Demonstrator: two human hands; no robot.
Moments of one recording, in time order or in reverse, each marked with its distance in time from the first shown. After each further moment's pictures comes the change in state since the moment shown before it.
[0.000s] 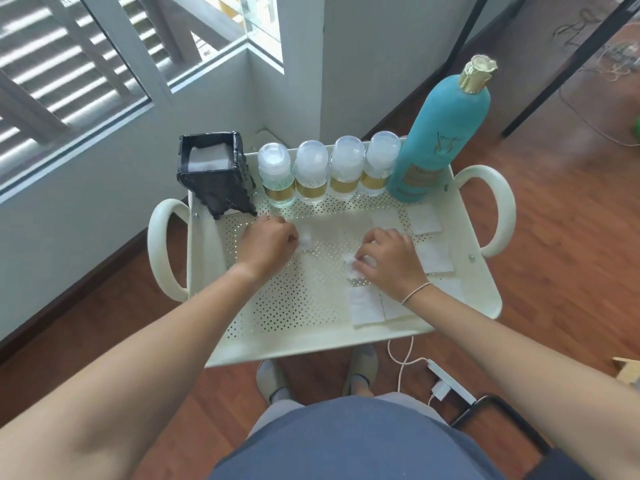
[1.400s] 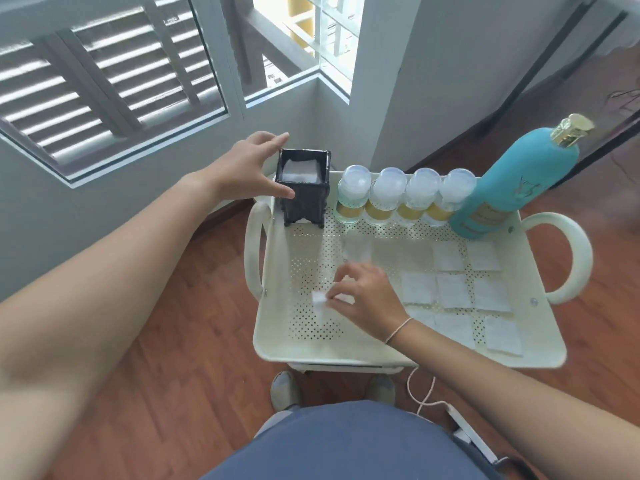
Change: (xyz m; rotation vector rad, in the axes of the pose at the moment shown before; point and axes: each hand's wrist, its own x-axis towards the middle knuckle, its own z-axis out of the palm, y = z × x) left_hand 0.018 -0.116 -0.153 -0.144 -0.070 -0.024; right_hand 0.007 -0.124 0.019 0.179 -0.091 -0.276
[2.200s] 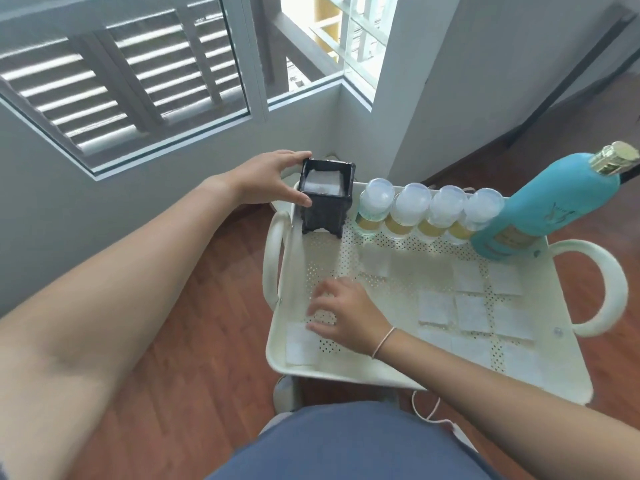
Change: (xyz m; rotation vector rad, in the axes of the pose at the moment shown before) left_hand 0.014 -0.015 0.001 -0.076 -0.035 -0.006; right_hand 0.024 -0.028 0.015 0.078 -0.209 -0.119
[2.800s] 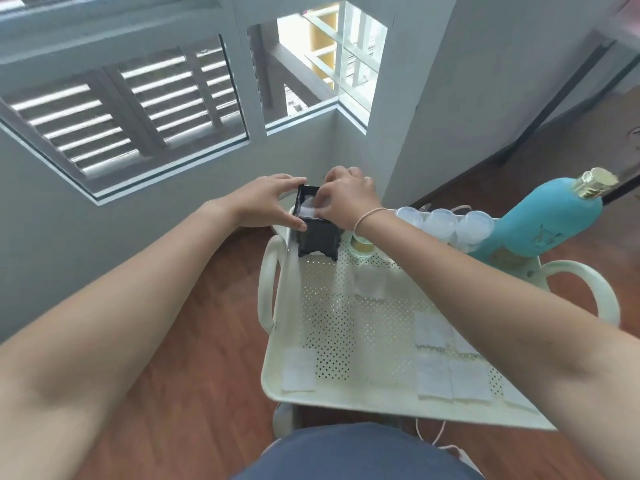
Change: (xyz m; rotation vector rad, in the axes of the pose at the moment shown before) left_hand 0.002 0.010 -0.005 0.086 -0.019 -0.011; right_hand 0.136 0.013 -0.125 -0.261 0.202 0.217
